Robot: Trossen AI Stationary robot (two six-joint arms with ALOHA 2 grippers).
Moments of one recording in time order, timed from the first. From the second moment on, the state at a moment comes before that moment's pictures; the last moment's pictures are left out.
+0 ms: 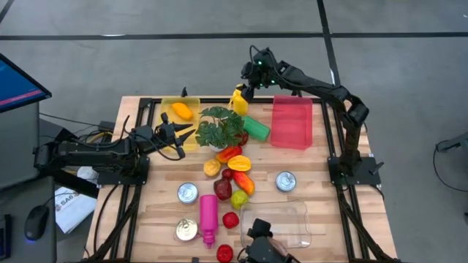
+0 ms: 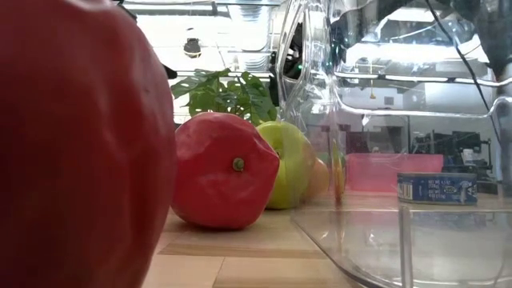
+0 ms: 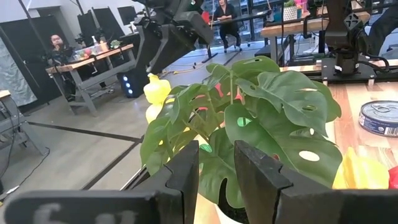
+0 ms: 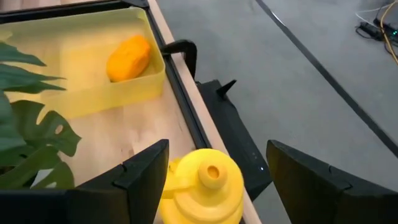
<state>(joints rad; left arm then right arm) 0.23 0.68 0.23 0.38 -0.31 0.20 -0.66 1.92 1.67 -0.40 -0.18 -0.26</state>
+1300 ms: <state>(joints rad) 0.23 0.68 0.23 0.38 -0.31 0.19 -0.66 1.92 1.64 -0.38 -0.15 -0.26</state>
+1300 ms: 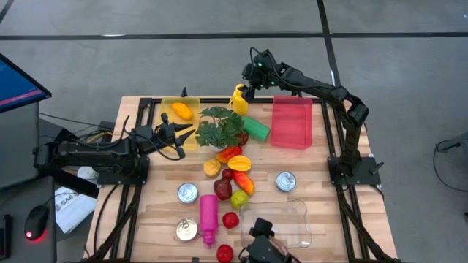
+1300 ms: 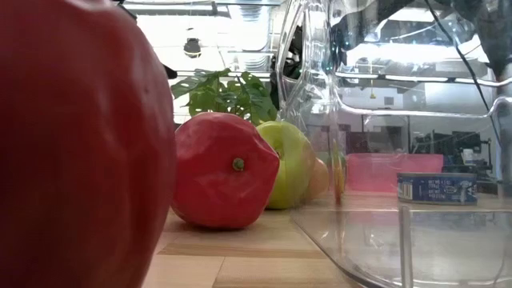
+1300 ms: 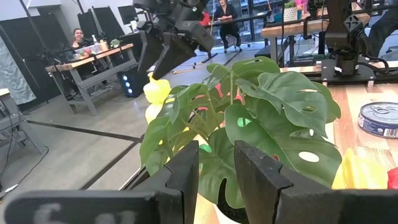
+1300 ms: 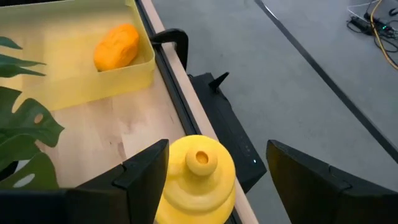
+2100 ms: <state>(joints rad) 0.23 0.68 0.23 0.38 -0.31 0.16 -0.65 1.92 1.64 -0.34 -0.15 -0.24</state>
